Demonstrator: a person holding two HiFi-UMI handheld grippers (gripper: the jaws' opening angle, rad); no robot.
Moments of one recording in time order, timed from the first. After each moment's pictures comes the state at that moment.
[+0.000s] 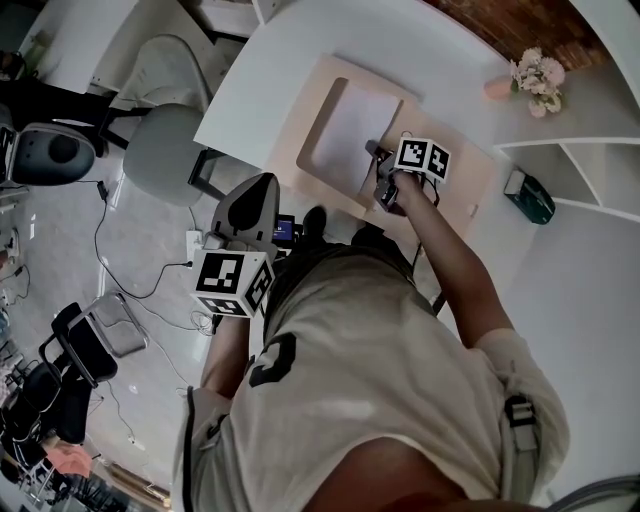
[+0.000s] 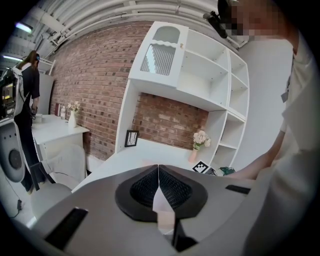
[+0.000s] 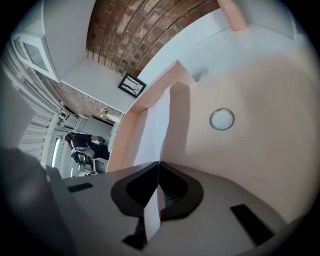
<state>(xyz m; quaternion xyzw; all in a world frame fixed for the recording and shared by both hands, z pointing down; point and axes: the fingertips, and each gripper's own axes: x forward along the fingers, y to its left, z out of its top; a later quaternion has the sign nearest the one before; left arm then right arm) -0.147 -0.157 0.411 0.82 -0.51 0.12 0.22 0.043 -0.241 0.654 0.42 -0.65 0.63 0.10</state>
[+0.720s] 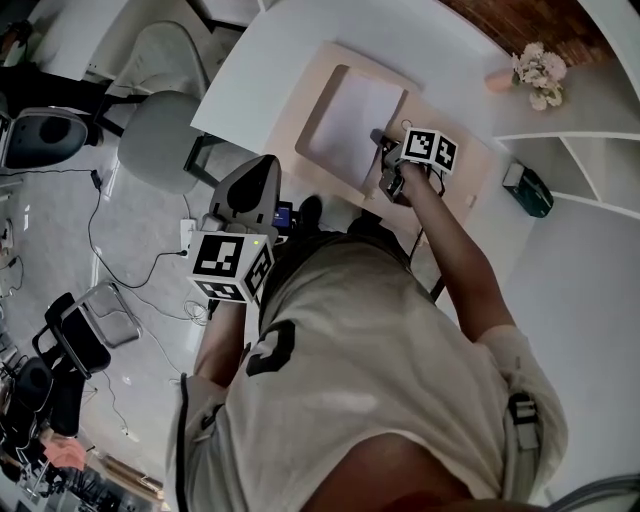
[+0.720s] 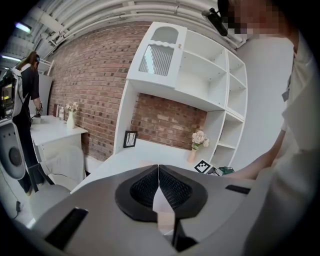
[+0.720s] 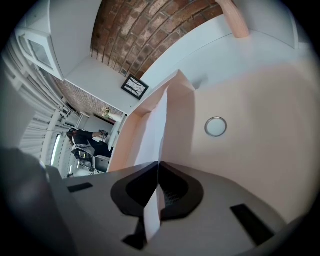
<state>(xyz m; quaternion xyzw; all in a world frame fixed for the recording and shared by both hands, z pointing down) -0.143 -0.157 0.408 0.83 -0.51 0.12 0.21 0.053 -0.238 0.644 0.42 -0.66 0.61 0.11</state>
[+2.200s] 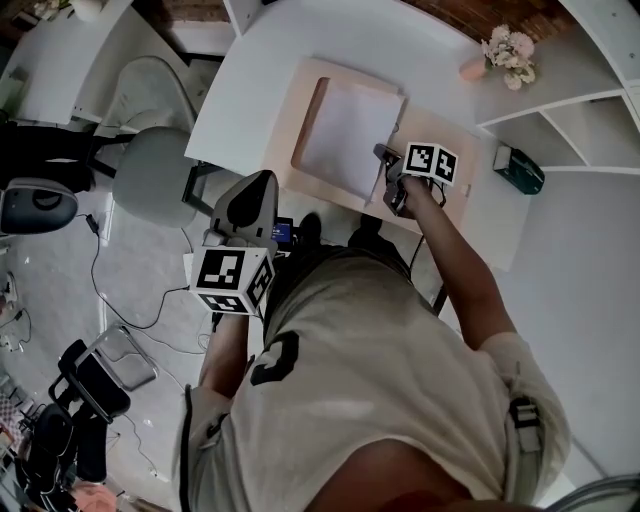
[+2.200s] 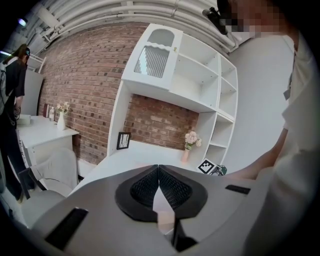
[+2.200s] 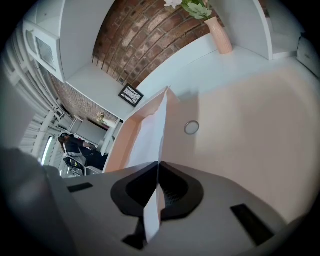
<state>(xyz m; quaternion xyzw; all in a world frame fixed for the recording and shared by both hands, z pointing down) -0.150 -0.156 0.410 0.86 -0.46 0.11 0.20 0.083 -0.213 0.635 0.48 -0.65 0.59 0.10</state>
